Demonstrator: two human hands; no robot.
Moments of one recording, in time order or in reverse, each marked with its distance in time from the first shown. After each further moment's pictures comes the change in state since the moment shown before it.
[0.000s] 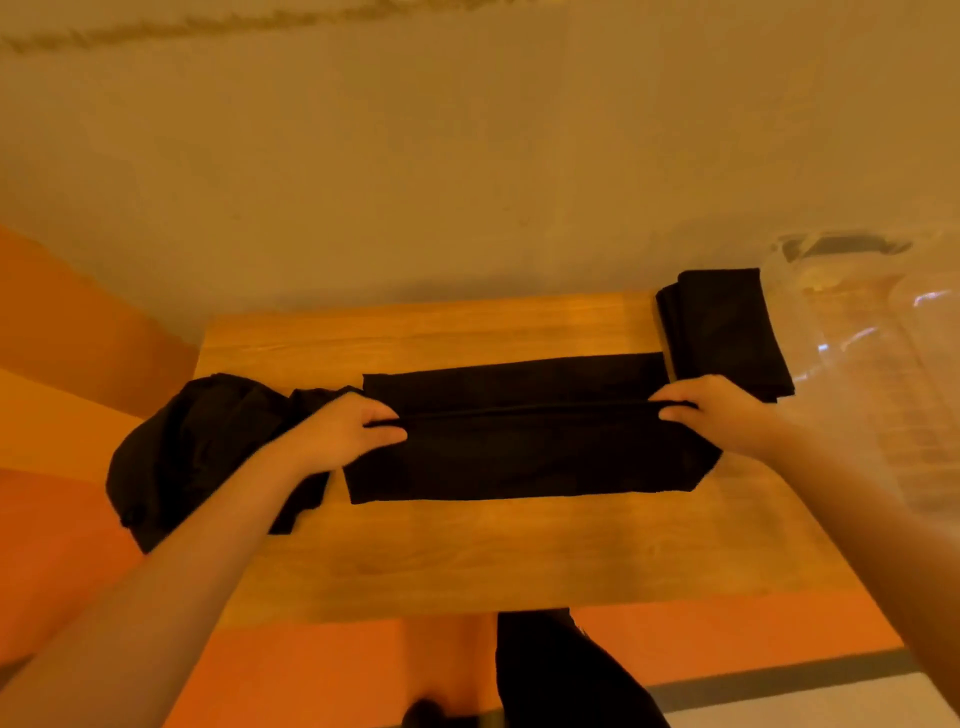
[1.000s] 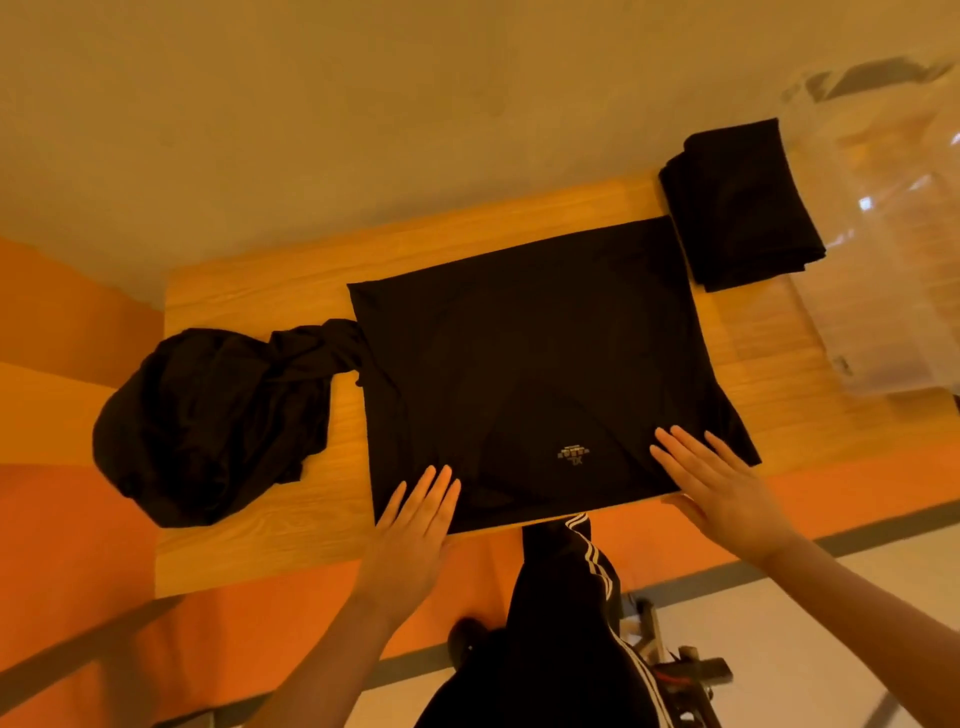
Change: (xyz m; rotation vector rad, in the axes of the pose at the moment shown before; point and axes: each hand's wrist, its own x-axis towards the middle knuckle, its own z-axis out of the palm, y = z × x) left_hand -0.043 -0.127 0.201 0.904 0.303 0.362; right_hand -0.100 0.083 0.203 -0.481 0.191 -0.272
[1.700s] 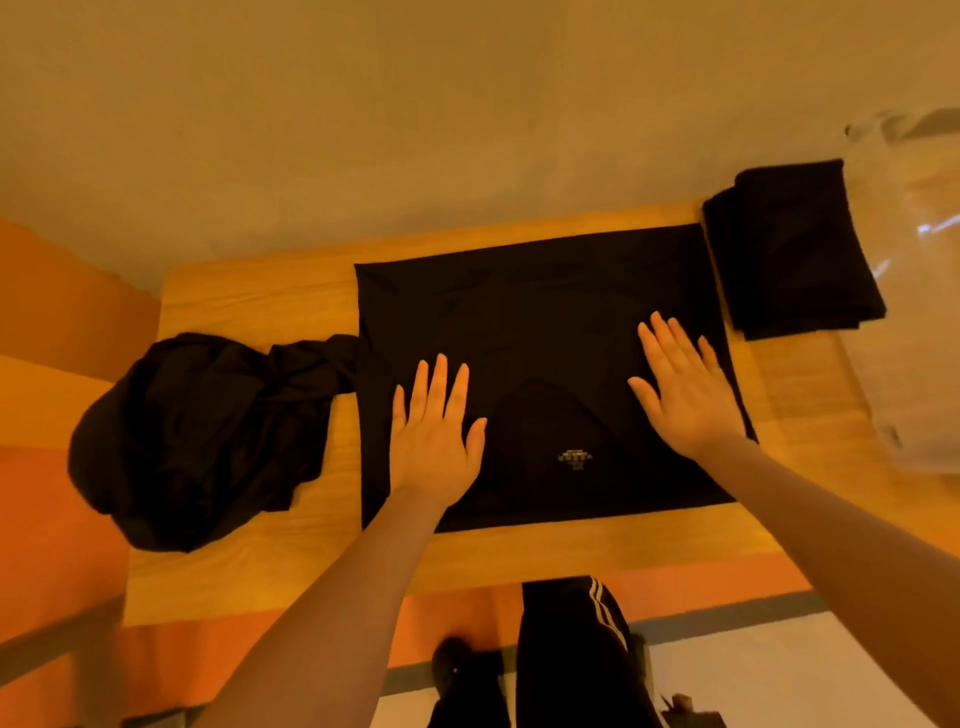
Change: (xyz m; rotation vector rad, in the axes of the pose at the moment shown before) left_hand 0.132 -0.018 -0.041 -0.146 0.097 -0.390; right_hand 0.153 0.019 -0.045 -0.014 0.117 0.290
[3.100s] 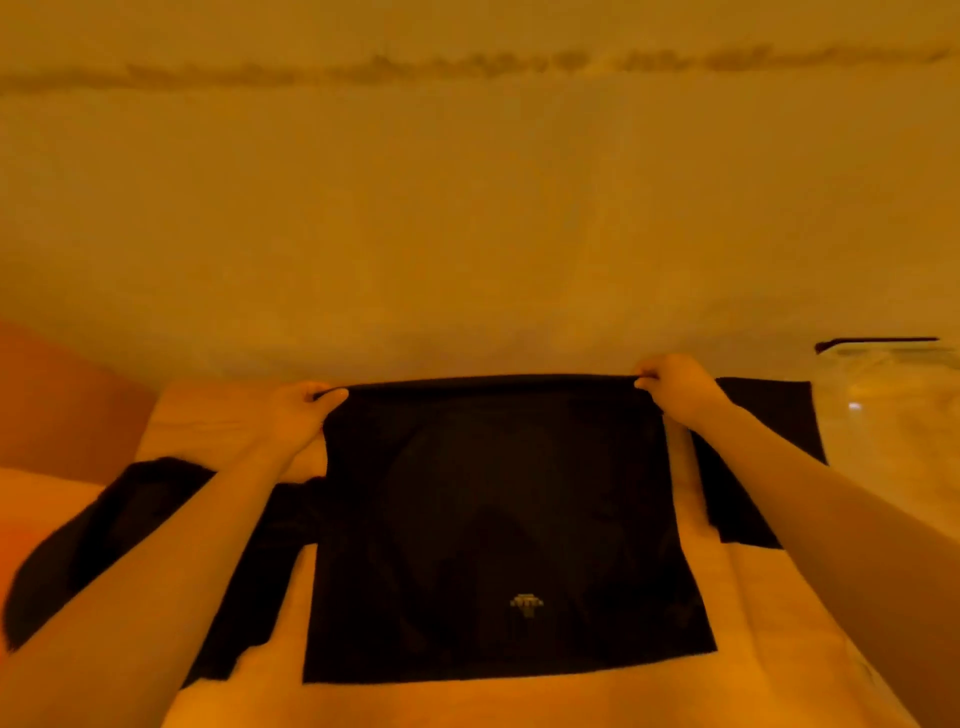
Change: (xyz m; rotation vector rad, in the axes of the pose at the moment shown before) left_hand 0.168 -0.121 -0.110 -0.985 -0.059 -0.607; right_hand 0.213 0.036 -0.112 0.271 -0.341 0.177
